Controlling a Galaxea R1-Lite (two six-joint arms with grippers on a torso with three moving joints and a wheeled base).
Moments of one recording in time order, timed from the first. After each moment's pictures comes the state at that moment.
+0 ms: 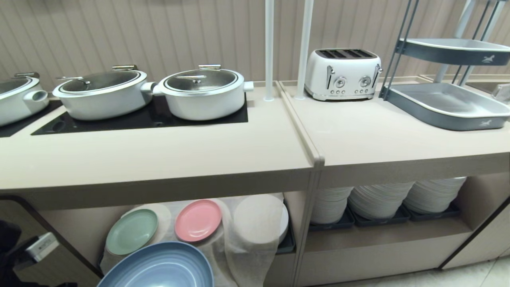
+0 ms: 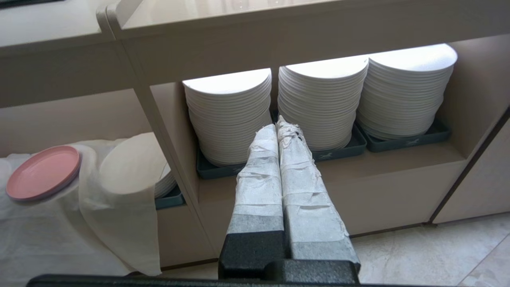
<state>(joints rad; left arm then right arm) 0.05 1.14 -0.47 0.47 -0.23 -0.32 0.00 0.00 0.00 -0.01 -0.06 0.08</state>
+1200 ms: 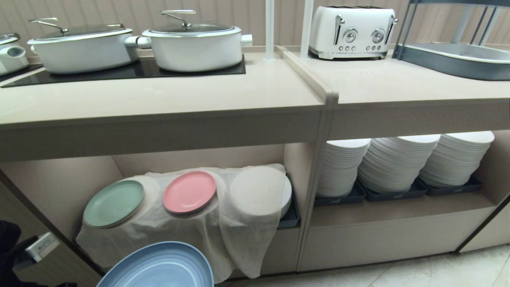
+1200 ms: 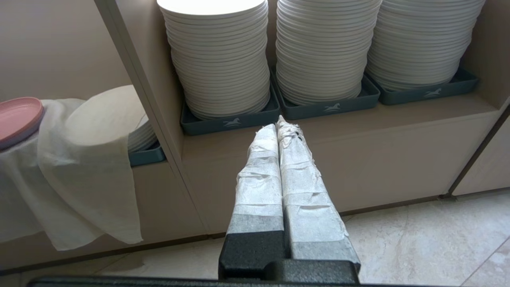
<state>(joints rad) 0.05 1.14 -0.47 0.47 -0.23 -0.33 0.00 0.00 0.00 0.00 -0.05 0.08</state>
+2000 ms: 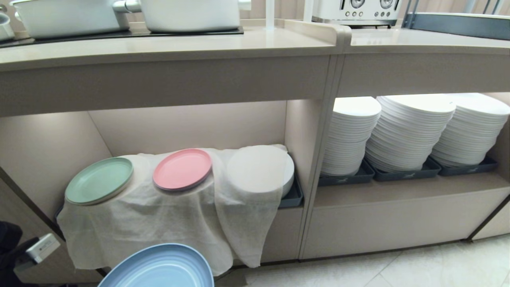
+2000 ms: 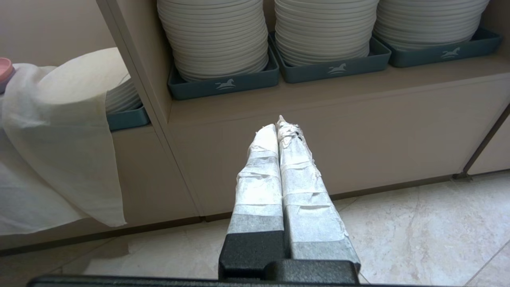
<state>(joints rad) 0.05 1.14 -0.46 0.47 -0.23 -0.33 0.00 0.00 0.00 -0.01 -0.06 0.08</state>
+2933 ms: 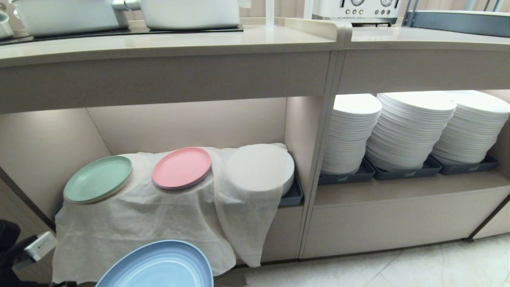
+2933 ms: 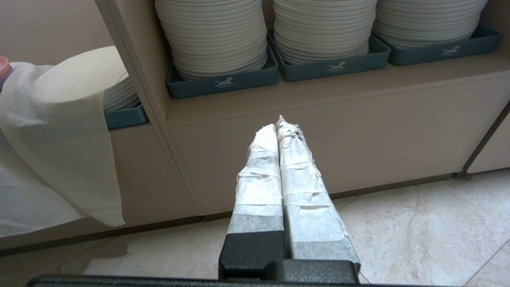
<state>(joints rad) 0.06 1.14 -0.47 0.46 -0.23 -0.33 0.00 0.00 0.00 -0.01 -0.06 0.08</state>
